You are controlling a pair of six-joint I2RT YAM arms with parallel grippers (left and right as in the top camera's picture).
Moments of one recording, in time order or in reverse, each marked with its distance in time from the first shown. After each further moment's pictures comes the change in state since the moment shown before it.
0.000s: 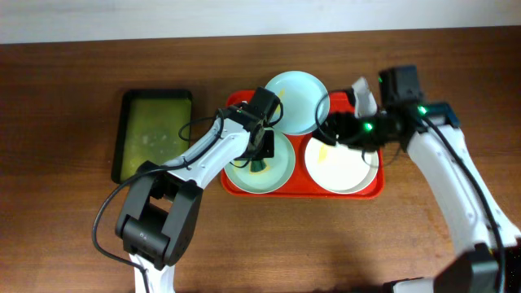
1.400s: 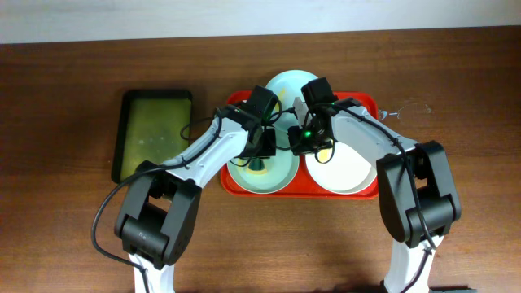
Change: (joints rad) left arm 0.007 0.000 -0.001 0.033 0.073 -0.006; right arm 0.204 0.463 0.028 0.263 0.200 -0.096
